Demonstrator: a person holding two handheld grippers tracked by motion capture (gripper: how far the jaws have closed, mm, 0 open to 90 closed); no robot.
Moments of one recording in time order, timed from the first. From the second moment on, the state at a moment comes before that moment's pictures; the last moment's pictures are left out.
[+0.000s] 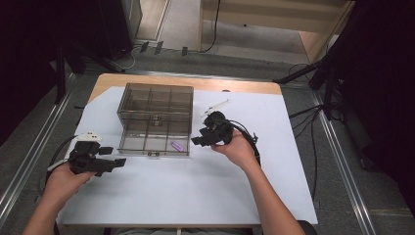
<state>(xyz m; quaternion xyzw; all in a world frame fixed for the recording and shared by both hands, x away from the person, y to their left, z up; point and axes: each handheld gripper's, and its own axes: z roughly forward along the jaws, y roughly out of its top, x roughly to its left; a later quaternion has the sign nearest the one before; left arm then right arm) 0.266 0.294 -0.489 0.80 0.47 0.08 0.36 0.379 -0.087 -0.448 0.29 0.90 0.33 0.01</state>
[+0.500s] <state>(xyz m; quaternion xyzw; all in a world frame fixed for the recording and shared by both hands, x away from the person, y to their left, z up) 0.270 0.294 -0.487 0.80 0.47 0.08 0.37 0.387 -0.116 -0.453 0.31 0.89 0.34 0.01</state>
